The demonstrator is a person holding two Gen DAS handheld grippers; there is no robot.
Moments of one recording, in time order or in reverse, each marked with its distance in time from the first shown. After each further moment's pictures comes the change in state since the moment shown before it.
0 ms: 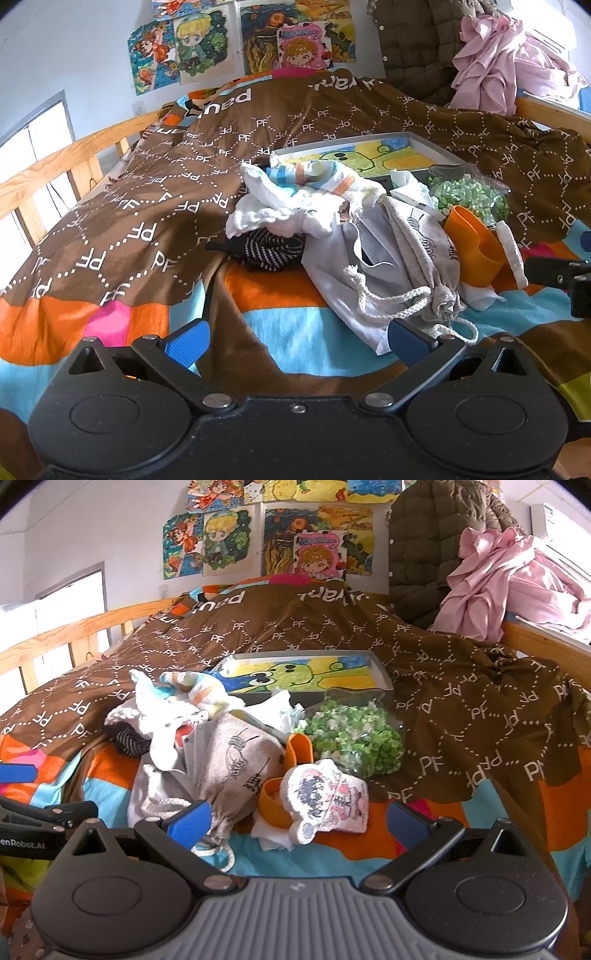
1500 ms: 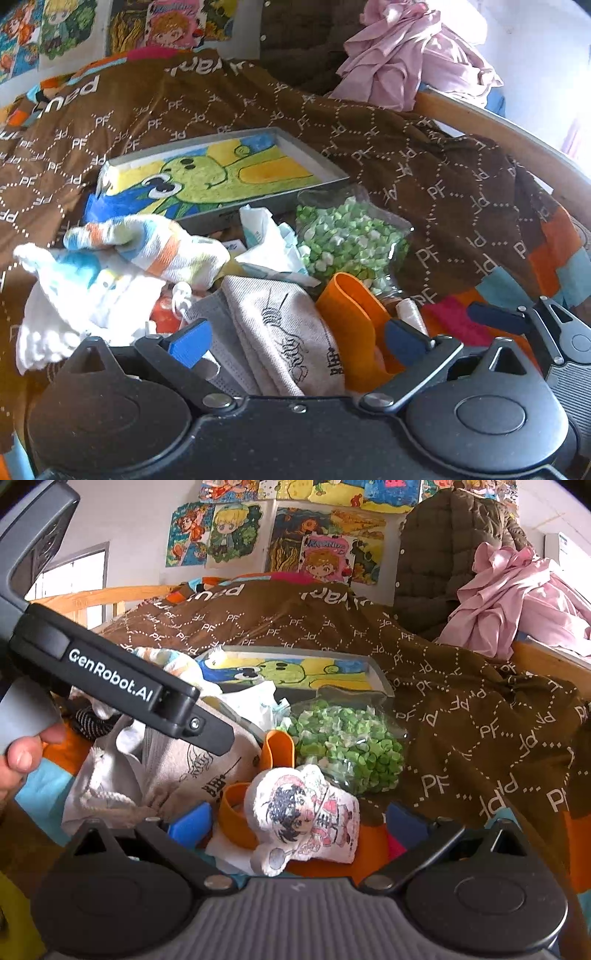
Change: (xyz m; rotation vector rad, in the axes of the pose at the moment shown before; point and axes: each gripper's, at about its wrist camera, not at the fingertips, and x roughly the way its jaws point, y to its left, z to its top) left arm 0.101 -0.060 0.095 0.065 0.076 -0.472; right arm 0.061 -0.003 -0.004 -0.097 -0.030 -0.046
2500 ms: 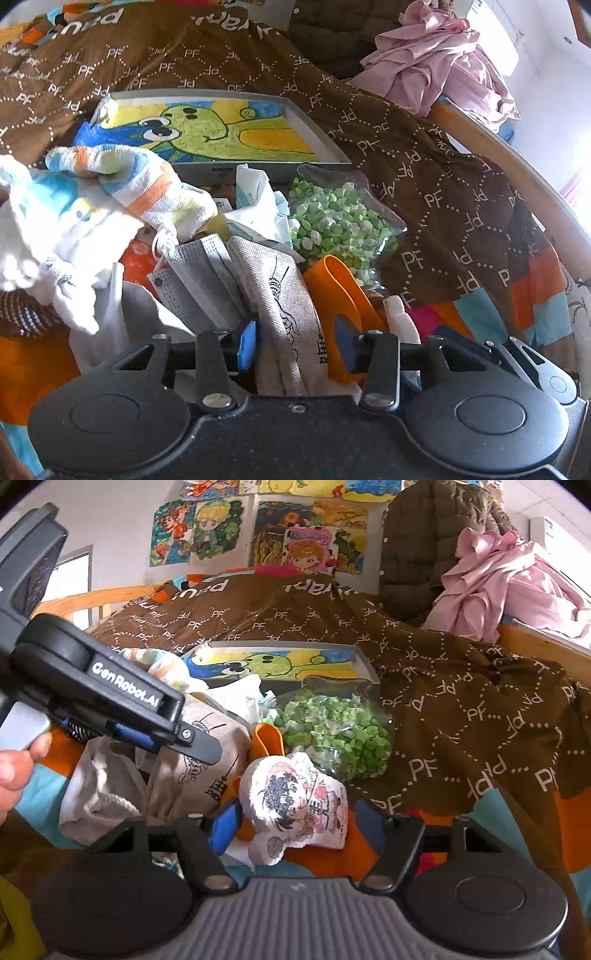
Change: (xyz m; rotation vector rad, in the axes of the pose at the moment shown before) left arm 0.016 0.011 -0.011 -0.214 0.063 -0.094; right arm -0.006 -0.005 -0.003 0.057 0.035 -0.025
